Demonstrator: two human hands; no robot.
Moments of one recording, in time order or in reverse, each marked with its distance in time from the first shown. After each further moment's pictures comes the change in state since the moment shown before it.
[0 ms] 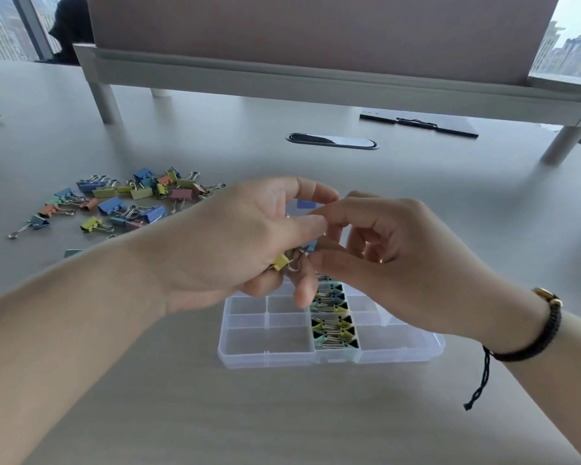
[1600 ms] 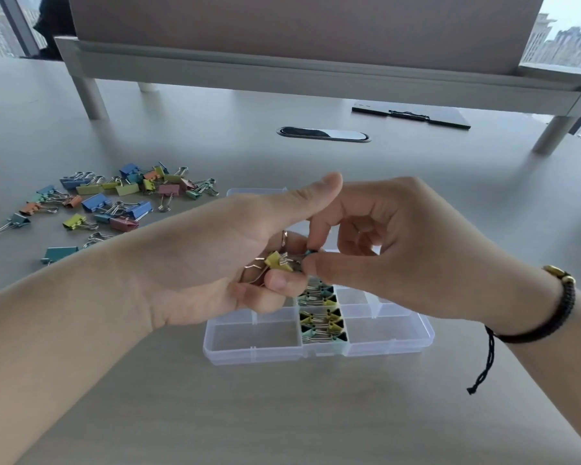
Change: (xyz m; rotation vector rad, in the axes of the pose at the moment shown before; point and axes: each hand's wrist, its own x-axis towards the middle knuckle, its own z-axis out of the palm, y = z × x) left_hand 0.004 -0.006 0.011 -0.027 0.031 -0.159; right_hand -0.002 -0.009 -0.014 0.037 -0.059 -0.010
